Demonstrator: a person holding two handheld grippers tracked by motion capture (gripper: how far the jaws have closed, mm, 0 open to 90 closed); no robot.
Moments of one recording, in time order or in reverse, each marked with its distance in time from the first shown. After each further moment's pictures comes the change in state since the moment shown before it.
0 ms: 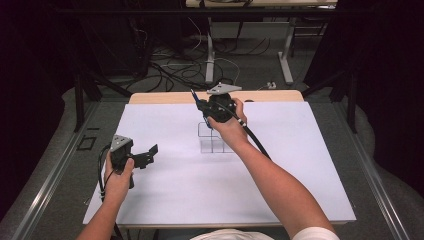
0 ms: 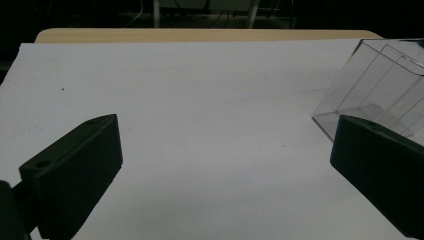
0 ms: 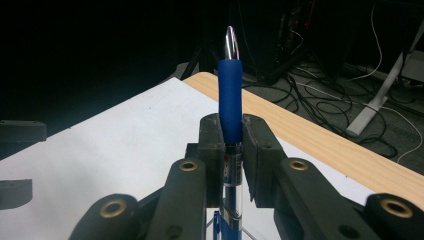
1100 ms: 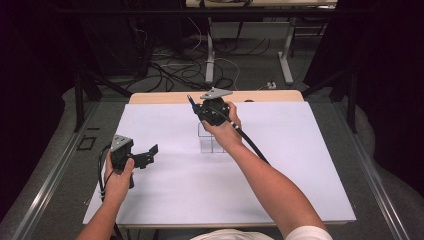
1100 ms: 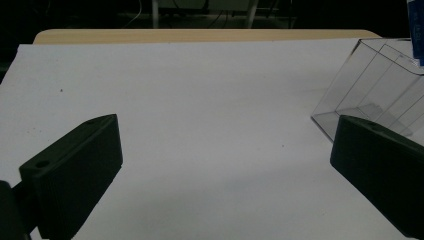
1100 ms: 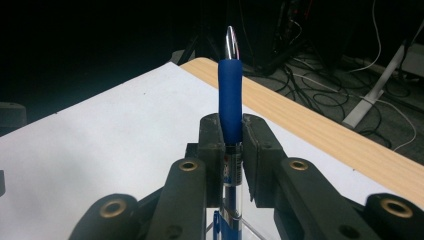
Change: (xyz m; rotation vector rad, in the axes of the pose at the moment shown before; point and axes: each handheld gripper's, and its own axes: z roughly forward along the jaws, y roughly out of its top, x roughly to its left) left arm 0.000 0.000 0.000 0.000 -0.004 0.003; right arm 0.009 -0.012 0.021 0.037 -0.016 -0.019
